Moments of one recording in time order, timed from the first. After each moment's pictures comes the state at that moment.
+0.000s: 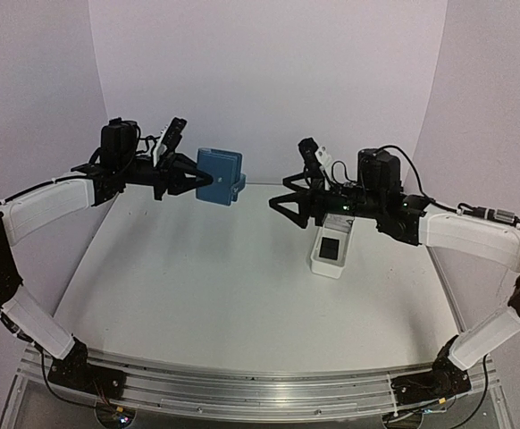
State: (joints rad) left arm -0.42 1.52 1.27 0.06 1.23 0.14; right arm 0.71 1.48 1.12 0.16 -0.47 0.00
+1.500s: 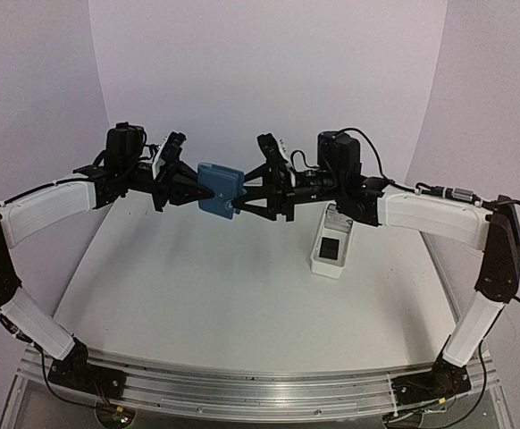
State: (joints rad) left arm -0.46 1.50 1.25 -0.02 1.33 0.42; right arm 0.79 1.75 1.43 0.21 -0.91 -0.16
